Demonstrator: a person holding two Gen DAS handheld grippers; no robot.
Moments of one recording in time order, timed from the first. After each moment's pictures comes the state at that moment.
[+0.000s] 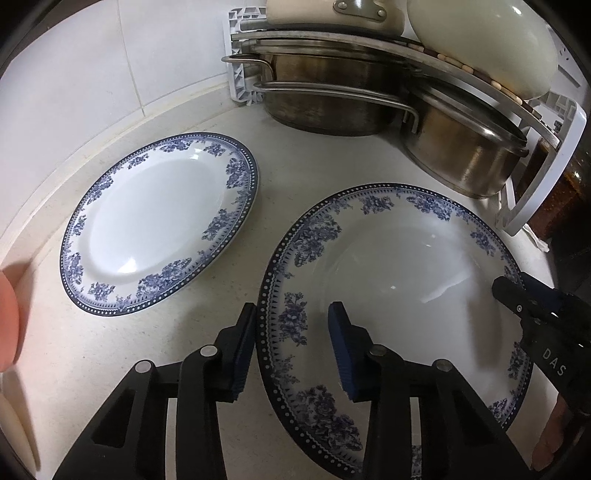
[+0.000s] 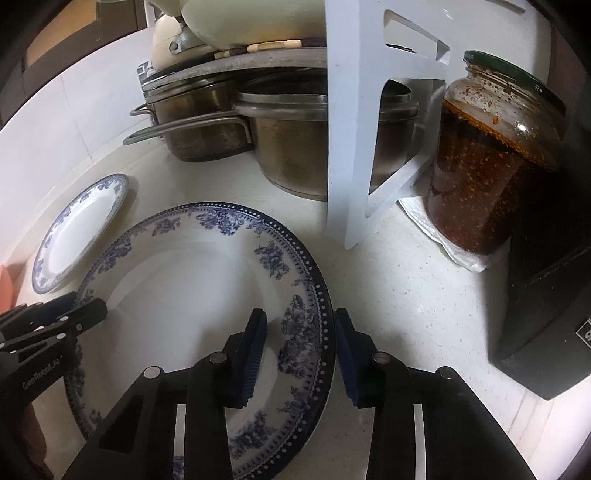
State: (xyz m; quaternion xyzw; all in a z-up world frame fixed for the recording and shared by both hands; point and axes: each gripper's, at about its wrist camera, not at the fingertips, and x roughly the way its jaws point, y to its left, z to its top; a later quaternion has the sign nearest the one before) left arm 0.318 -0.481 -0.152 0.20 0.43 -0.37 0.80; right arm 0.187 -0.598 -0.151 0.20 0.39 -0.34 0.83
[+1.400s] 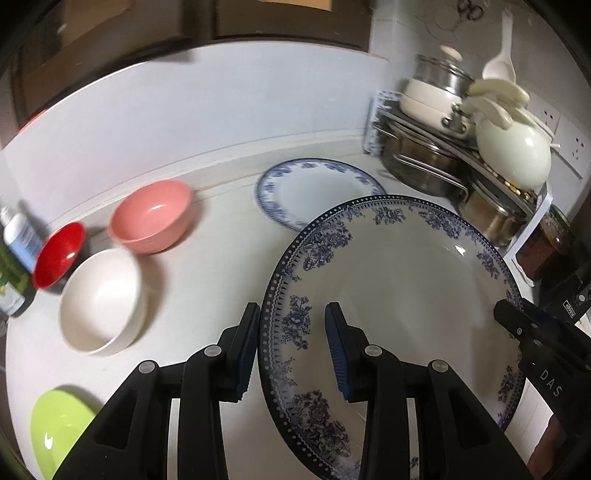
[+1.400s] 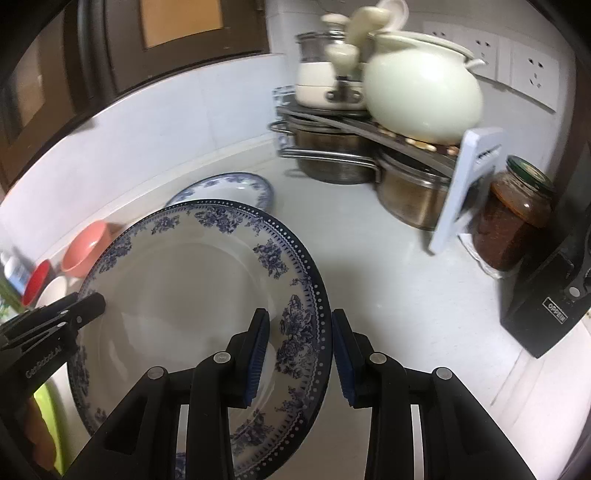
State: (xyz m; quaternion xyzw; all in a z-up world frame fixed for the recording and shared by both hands) left arm 0.283 -0.264 -0.058 0.09 0.41 -0.24 0.88; right arm 0.174 -0.442 -0.064 0.15 0.37 -0.24 0.89
